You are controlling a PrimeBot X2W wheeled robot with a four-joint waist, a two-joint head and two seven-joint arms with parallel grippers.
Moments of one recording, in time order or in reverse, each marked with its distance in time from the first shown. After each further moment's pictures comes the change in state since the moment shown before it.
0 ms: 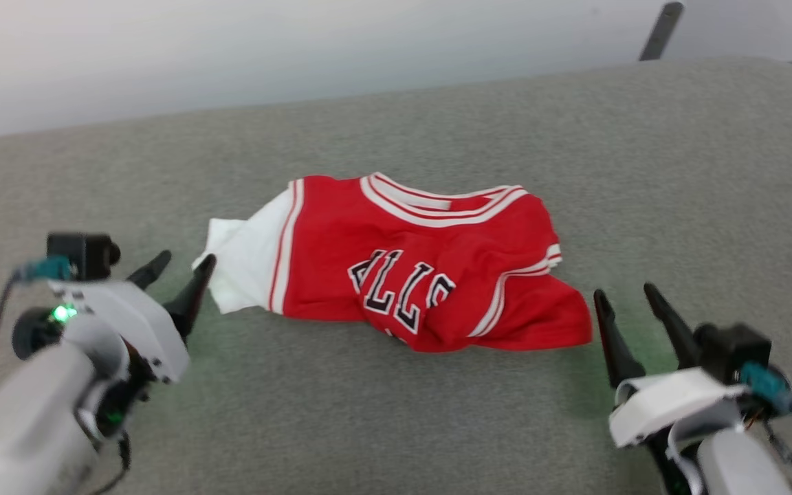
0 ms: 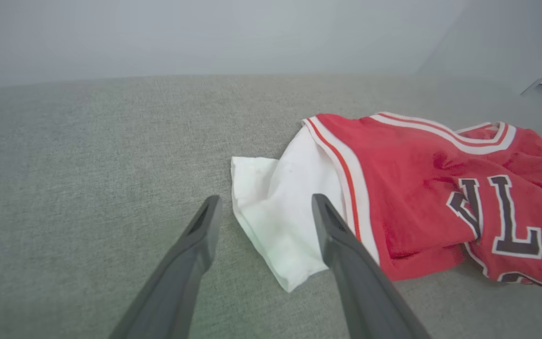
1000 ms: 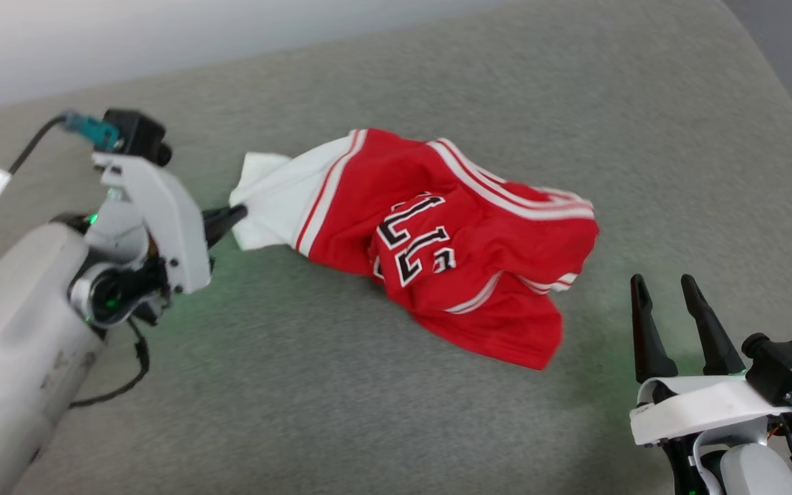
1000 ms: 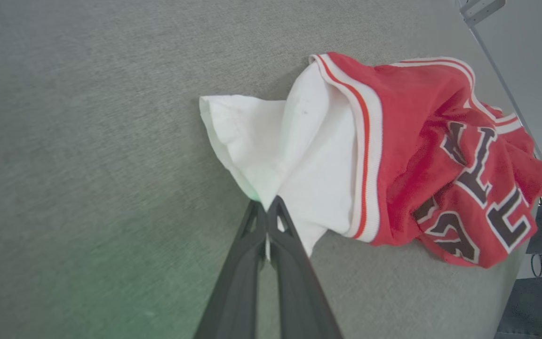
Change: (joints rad) left arm -0.265 -0.065 -0.018 0.019 -0.089 -0.072 0.479; right arm 0.050 0.020 -0.066 -0.129 0.095 0.000 -0.032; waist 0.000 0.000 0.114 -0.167
